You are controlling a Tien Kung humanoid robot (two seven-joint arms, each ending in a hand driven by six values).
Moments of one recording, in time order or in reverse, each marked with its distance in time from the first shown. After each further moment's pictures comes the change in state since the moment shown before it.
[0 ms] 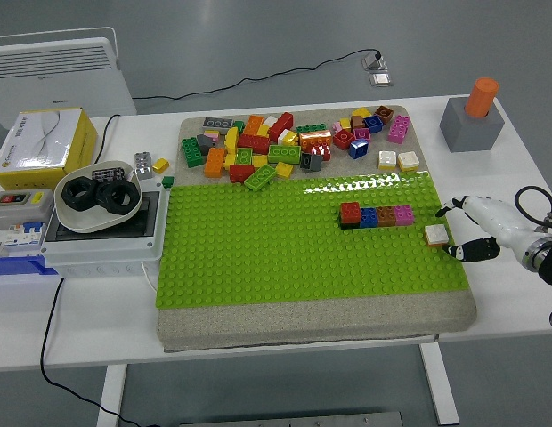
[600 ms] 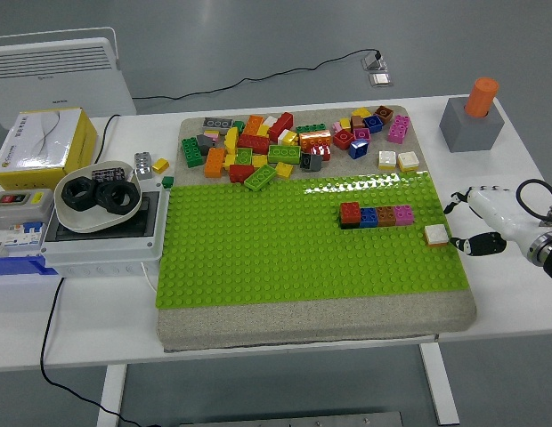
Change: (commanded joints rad) left arm 0.012 -0.004 -0.064 0.000 -0.042 -0.067 0.024; right arm -0.014 -0.018 0.031 0.043 -0.131 0.013 -0.025
